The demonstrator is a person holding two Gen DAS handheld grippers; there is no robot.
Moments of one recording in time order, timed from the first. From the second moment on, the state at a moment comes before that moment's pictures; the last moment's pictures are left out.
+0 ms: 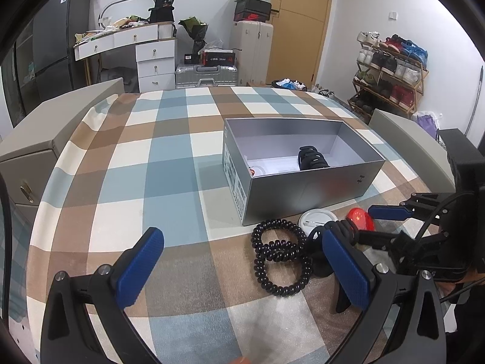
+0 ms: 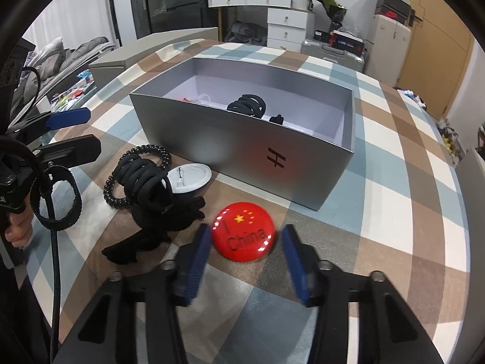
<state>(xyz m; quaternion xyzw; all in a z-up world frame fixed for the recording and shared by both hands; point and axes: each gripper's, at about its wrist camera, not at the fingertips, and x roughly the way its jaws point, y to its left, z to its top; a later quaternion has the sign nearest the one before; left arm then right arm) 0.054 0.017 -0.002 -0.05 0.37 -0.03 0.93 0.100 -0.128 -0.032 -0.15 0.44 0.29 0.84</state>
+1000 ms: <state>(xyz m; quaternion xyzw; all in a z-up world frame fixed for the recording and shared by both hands) 0.057 0.009 -0.026 -0.01 0.44 -0.06 0.90 0.098 -0.152 -0.002 -0.08 0.40 0.32 0.85</state>
